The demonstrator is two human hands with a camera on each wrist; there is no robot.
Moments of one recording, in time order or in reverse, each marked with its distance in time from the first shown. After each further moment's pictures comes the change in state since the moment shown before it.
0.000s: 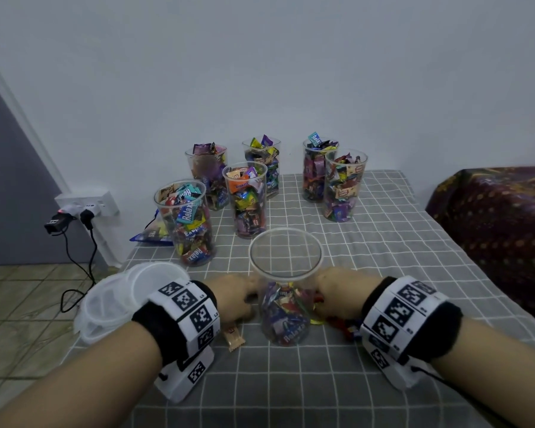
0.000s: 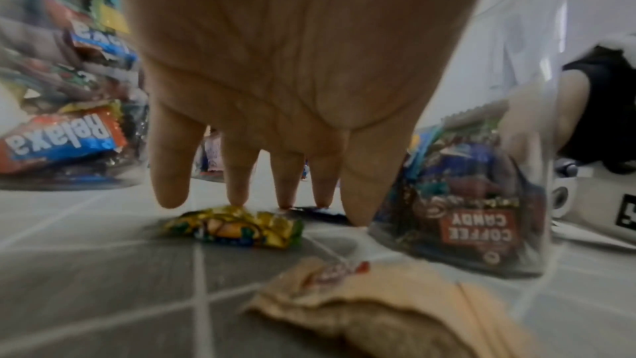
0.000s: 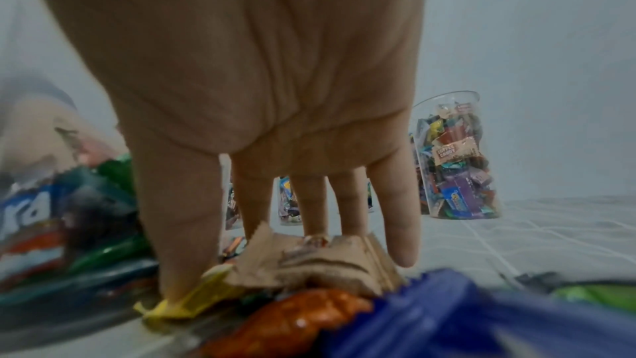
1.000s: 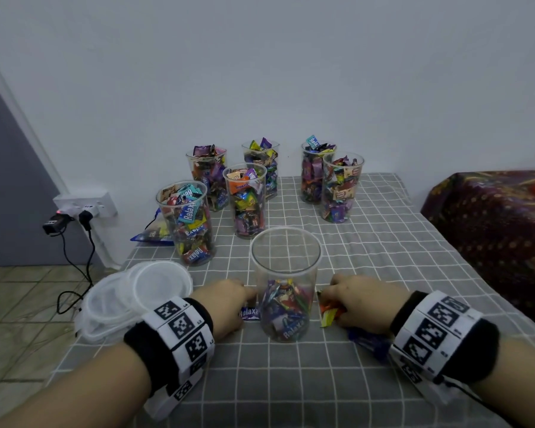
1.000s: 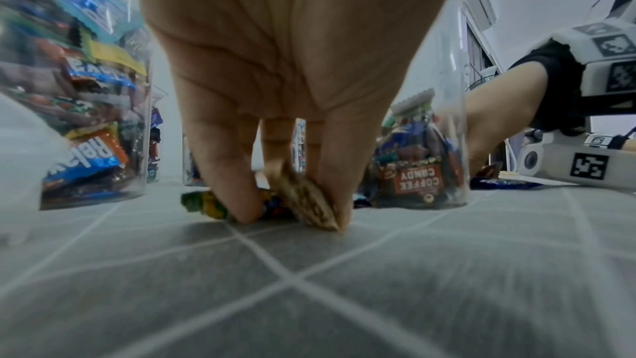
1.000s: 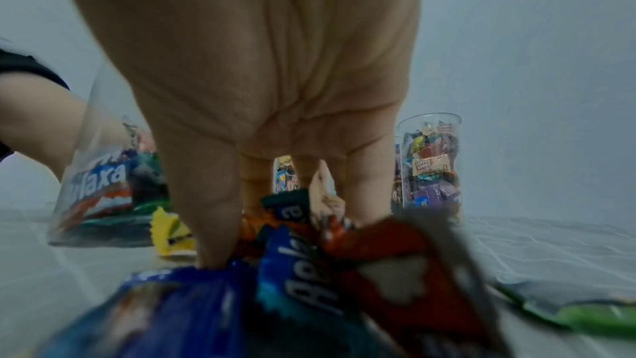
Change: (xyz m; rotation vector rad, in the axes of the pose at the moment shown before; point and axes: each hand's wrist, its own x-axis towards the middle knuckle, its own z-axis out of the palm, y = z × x) left_hand -0.014 0.001 0.016 0.152 0.113 -0.051; right_hand -0.025 0.020 0.016 -0.105 0.036 0.006
